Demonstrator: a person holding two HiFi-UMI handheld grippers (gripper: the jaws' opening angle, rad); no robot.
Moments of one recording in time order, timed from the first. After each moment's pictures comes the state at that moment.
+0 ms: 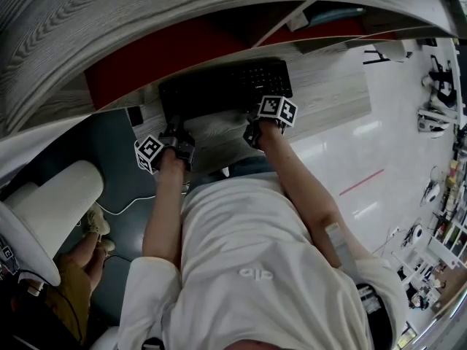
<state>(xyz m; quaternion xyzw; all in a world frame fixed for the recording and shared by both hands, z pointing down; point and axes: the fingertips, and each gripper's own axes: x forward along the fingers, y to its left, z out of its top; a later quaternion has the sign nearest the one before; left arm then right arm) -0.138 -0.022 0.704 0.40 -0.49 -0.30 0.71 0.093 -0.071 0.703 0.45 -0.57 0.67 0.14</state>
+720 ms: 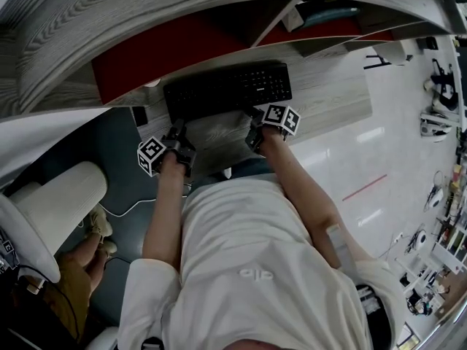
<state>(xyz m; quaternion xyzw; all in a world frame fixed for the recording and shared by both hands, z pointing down) -0.138 -0.004 0.692 0.40 -0.50 -0.24 0.72 0.095 -0.065 0.693 0.45 -0.58 0.67 0.08</state>
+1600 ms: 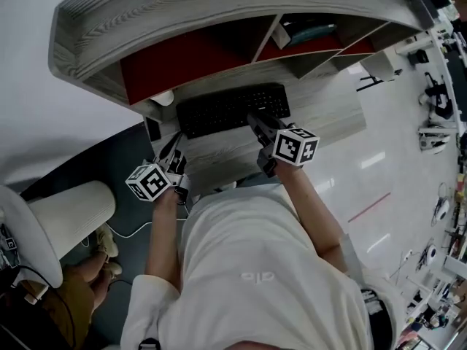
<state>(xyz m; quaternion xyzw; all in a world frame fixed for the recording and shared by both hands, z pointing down) -0.146 -0.009 0.475 0.76 -0.45 -0.14 0.44 0.040 -0.068 0.453 0.37 -0.84 0.40 0.04</state>
